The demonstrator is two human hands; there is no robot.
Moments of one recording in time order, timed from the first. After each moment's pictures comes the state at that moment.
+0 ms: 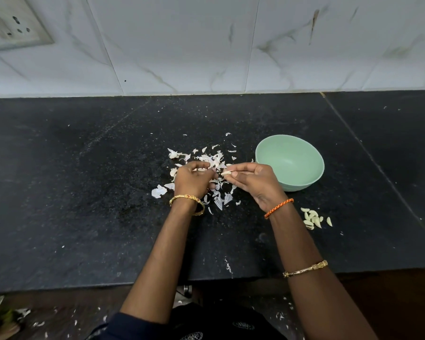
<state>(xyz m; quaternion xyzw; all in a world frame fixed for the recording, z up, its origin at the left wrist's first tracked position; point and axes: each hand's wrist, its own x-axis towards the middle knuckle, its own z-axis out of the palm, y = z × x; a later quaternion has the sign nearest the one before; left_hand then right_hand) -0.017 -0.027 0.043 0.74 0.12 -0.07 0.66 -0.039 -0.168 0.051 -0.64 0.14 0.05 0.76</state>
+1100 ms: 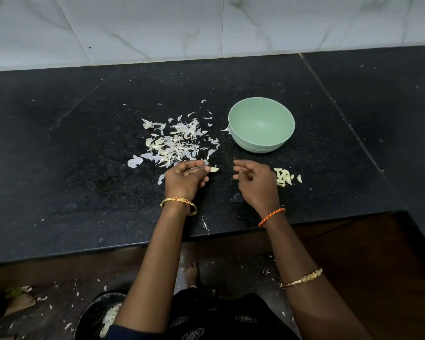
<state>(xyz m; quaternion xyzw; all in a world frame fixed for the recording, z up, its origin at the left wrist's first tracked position) -0.088 -0.052 0.024 0.66 0.16 -0.10 0.73 -0.124 -0.198 0.018 -0.84 0.17 -0.08 0.51</state>
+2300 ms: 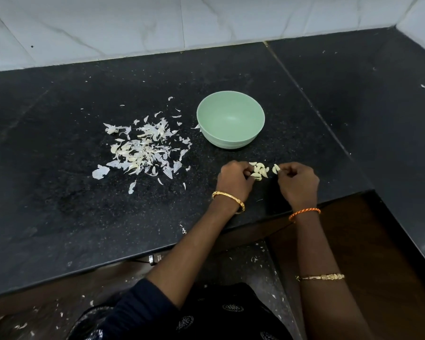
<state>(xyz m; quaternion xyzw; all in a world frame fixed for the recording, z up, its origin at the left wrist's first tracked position) -0.097 -0.175 0.004 0.88 -0.17 -0.13 0.43 -0.156 -0.297 0.017 -0.83 0.39 -0.13 0.38</state>
